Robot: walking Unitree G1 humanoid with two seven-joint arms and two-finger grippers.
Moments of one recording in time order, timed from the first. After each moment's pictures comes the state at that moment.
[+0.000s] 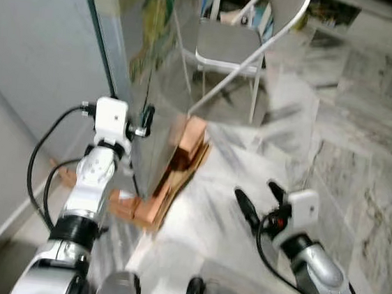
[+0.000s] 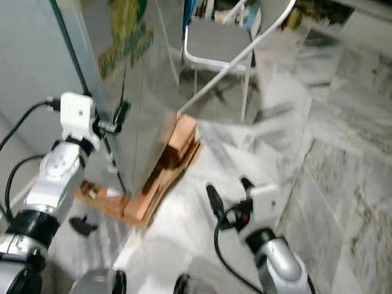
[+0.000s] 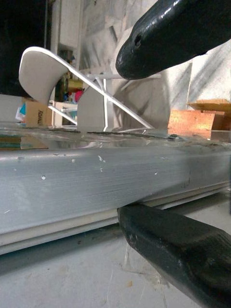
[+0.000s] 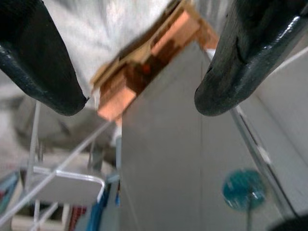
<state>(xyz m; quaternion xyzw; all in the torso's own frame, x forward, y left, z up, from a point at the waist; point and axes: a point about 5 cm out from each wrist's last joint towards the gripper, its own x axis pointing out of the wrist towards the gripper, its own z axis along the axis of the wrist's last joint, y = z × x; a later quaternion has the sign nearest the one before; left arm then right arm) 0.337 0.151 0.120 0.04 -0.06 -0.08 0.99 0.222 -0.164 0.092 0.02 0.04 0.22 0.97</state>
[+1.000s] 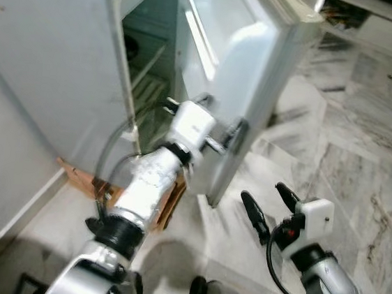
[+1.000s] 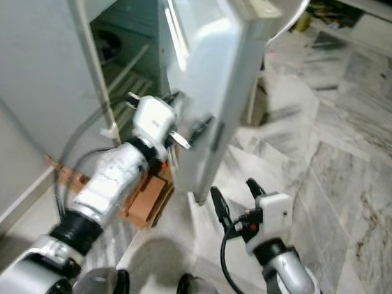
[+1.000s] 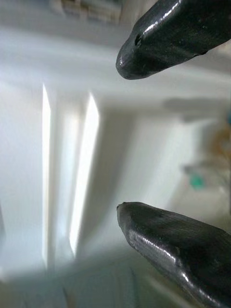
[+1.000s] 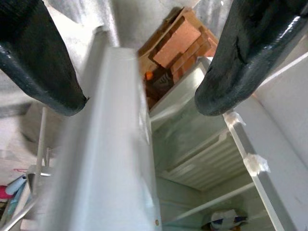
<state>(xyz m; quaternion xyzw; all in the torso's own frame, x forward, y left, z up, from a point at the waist) 0.333 0.074 0.146 0.03 -0.12 -0.23 0.97 0.195 -0.181 0.079 0.03 0.06 0.20 0.98</state>
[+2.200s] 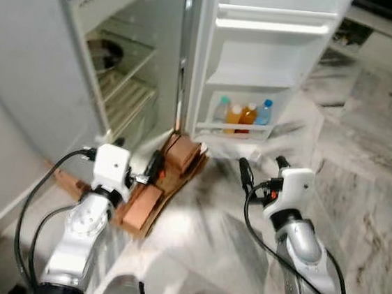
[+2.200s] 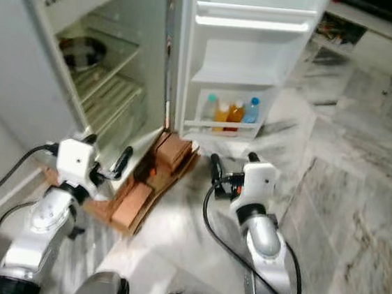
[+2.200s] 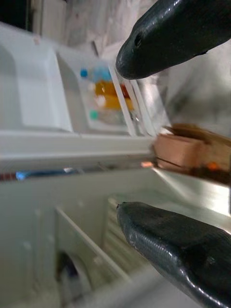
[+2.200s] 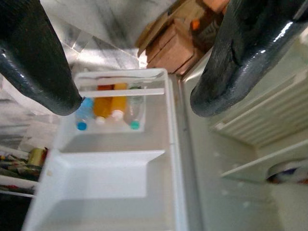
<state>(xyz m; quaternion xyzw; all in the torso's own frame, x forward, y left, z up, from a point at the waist) 0.266 0.141 0.098 0.03 -0.02 -0.12 0.99 0.260 -0.146 0.106 0.02 0.00 0.10 0.99</state>
